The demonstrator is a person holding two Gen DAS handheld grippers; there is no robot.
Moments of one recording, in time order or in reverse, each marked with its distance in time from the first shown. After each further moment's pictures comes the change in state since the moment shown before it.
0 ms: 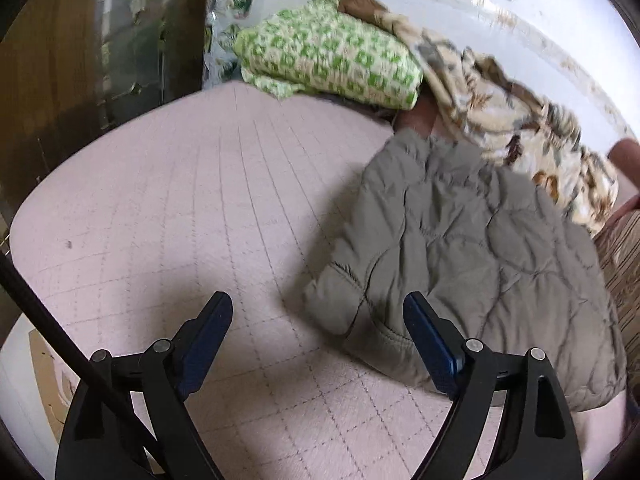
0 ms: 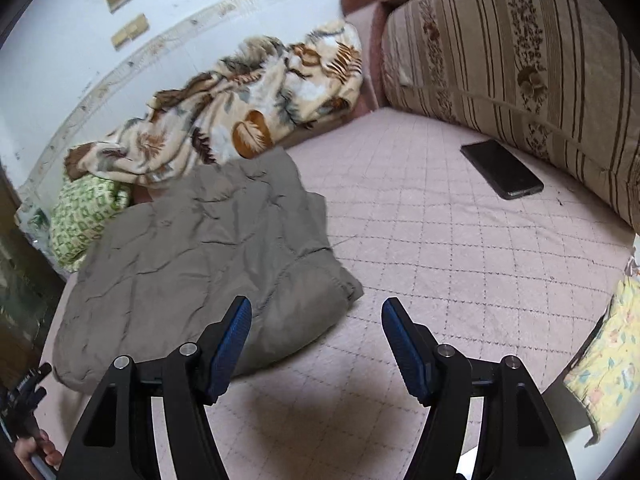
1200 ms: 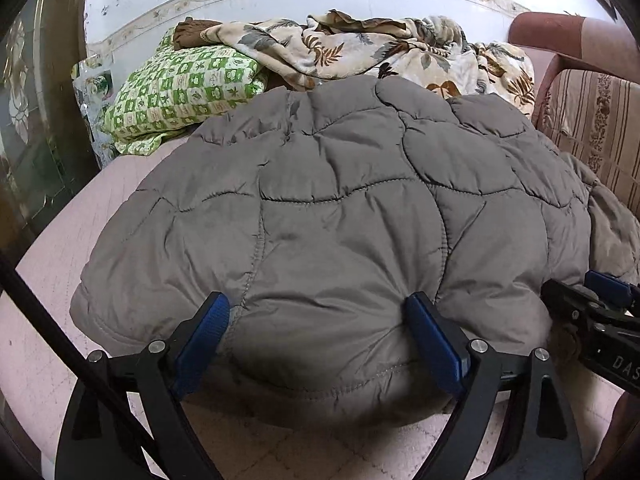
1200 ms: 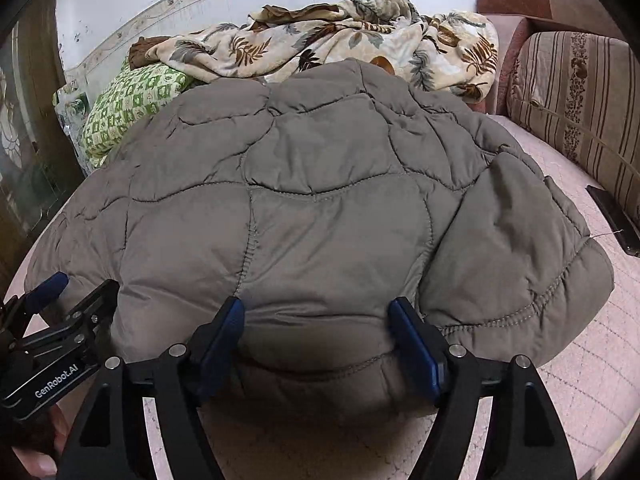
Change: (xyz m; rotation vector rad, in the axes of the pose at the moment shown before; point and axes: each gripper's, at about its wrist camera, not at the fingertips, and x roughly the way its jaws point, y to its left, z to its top) left arm 0.044 -0.160 -0.064 0.464 -0.052 -0.103; right arm 0.102 0.137 -0.048 -0.332 0.107 0.086
